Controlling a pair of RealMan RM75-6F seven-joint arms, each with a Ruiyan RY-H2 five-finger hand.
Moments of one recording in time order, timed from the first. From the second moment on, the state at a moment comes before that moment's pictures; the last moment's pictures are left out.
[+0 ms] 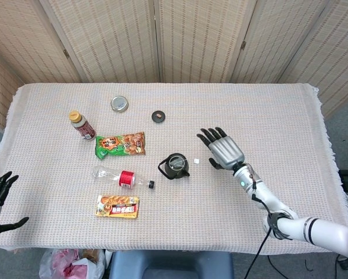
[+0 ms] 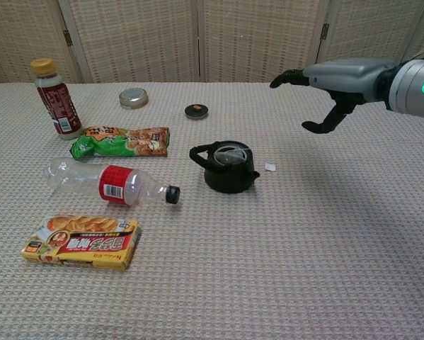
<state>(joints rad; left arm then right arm) -0.09 -1.02 -0.01 -1.58 1.52 1.44 -0.20 0.83 -1.35 0.21 -1.55 -1.06 0.79 -0.40</state>
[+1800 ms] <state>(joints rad) -0.07 -1.01 0.00 -1.53 1.56 1.49 -0.30 1.49 -1.37 -0.13 -1.63 -0.22 0.56 -0.67</state>
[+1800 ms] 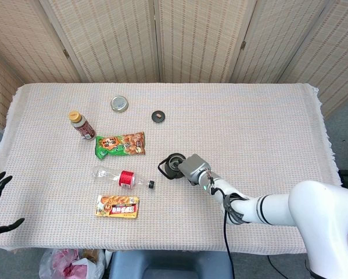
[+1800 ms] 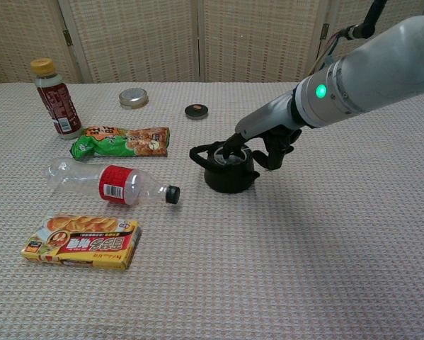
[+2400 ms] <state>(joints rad) -0.07 -1.01 0.00 -1.52 1.56 1.50 -0.31 1.54 -1.37 -0.18 -1.65 -0.26 0.60 -0.59</state>
